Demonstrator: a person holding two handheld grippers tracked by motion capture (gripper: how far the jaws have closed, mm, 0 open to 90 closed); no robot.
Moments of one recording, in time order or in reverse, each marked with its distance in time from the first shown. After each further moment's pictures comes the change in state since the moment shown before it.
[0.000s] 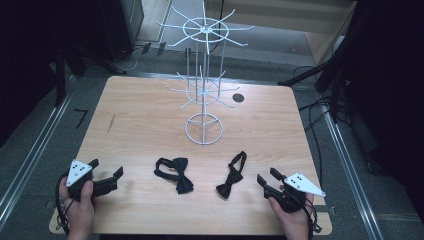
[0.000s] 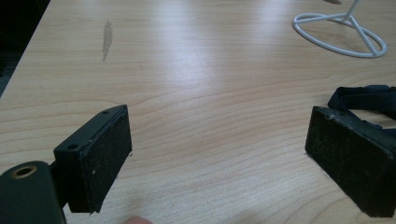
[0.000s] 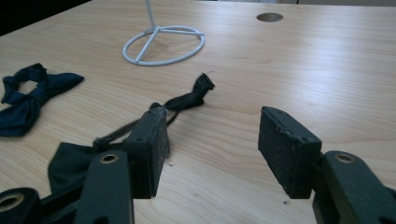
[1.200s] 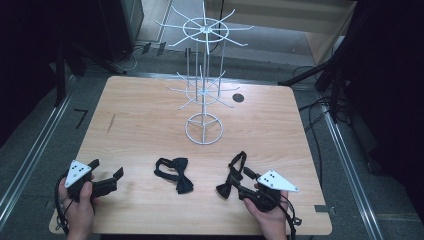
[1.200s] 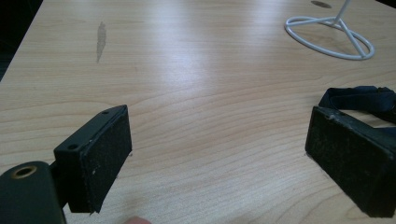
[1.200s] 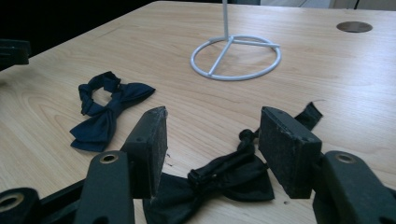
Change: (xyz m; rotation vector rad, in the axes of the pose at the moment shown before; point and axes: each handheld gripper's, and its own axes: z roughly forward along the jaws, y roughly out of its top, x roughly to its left) left arm 0.001 -0.001 -0.002 -0.010 -0.027 -0.003; right arm 0.059 0.014 0.027 0.005 0.153 -0.026
